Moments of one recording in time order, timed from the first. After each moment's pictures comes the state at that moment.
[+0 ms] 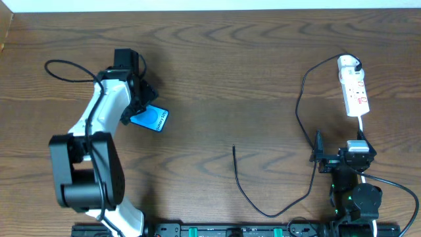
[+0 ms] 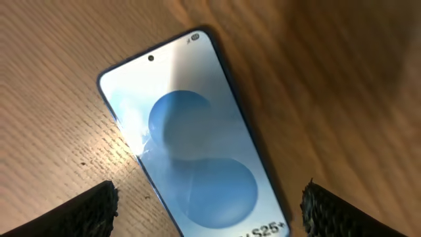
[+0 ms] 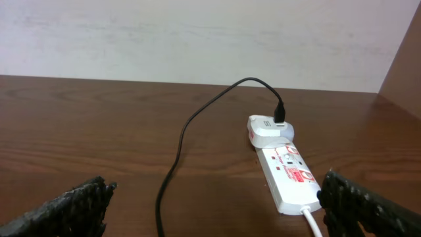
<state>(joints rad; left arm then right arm) 0.03 1.82 1.26 -0.79 -0.11 -0.76 0.01 0.01 0.01 -0.07 0.03 -0.05</state>
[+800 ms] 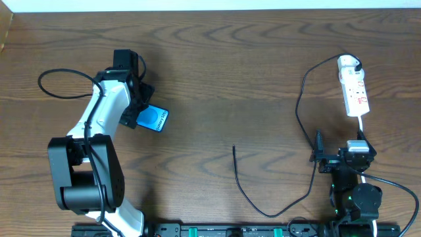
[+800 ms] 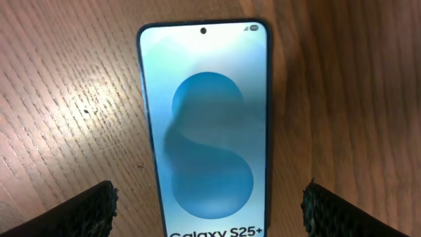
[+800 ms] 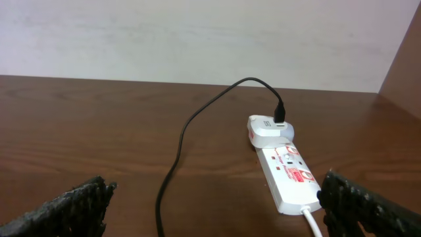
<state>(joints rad) 0.03 1.81 1.25 -0.82 -0.11 -1.12 0.01 0.01 0.01 -0.07 0.03 -0.05</state>
